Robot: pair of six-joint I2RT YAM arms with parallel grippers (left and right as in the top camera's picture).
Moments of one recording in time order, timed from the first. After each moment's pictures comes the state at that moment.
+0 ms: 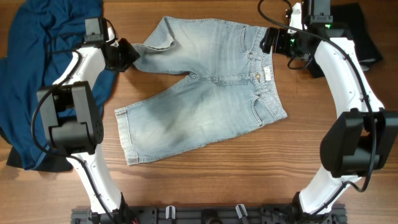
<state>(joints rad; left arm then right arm) 0.09 2.19 1.58 -0.50 0.37 -0.53 0.02 1.94 1.67 -0.83 -0.21 0.18</state>
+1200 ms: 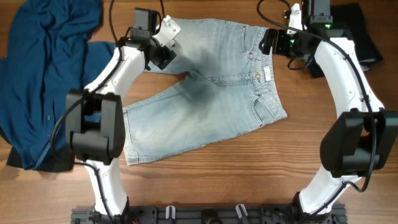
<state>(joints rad) -0.20 2.12 1.58 -0.39 -0.05 0.65 0.02 1.94 1.67 -0.84 -0.23 0.15</state>
